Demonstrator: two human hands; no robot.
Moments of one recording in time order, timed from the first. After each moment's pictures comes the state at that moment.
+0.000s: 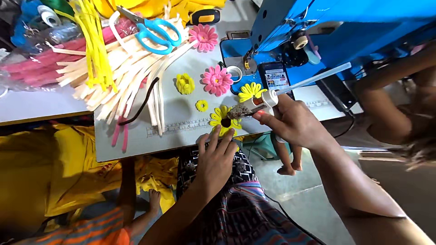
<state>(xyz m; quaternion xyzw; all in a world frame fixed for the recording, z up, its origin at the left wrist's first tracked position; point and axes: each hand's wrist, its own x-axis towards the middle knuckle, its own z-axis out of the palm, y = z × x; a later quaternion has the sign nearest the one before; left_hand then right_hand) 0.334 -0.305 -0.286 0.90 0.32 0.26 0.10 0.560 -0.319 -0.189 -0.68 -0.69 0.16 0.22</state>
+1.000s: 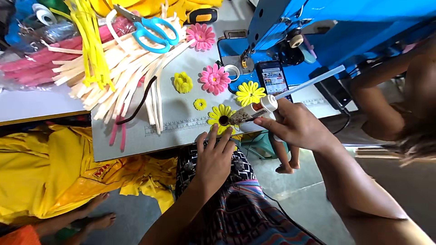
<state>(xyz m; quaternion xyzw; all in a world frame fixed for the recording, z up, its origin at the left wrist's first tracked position) 0.333 -0.306 -0.285 0.91 0.32 0.25 0.12 0.562 -0.331 -0.185 -0.66 -0.70 0.17 0.22</state>
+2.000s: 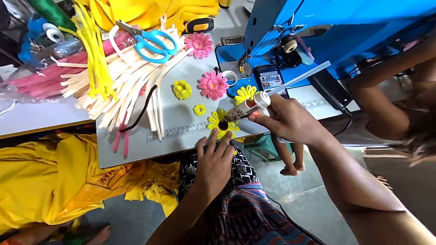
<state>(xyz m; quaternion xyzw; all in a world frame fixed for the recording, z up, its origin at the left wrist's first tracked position) 0.332 -0.304 -0.285 0.91 0.32 0.24 0.11 0.561 -0.315 -0.183 -0.67 -0.70 0.16 0.21</state>
